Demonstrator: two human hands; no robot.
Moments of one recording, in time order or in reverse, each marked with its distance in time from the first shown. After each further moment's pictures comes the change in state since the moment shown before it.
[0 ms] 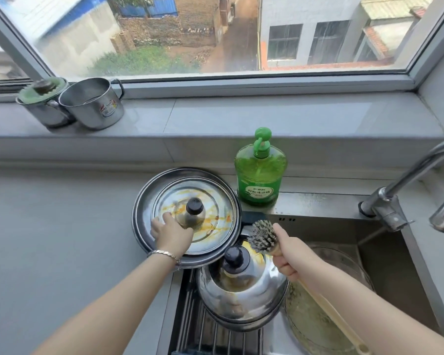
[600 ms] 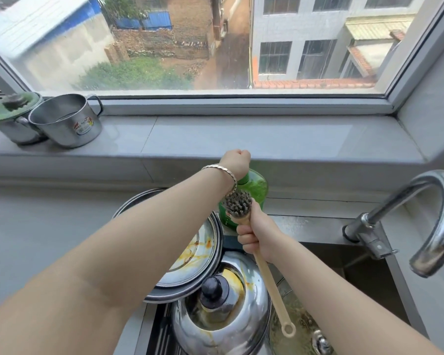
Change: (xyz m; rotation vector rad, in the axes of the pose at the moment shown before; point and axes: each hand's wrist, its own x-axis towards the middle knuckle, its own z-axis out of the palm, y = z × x) left_hand -0.003 0.244 0.000 -0.275 -0.308 0.405; right_hand 0.029 -0.086 -0.012 0.461 -0.162 -0.089
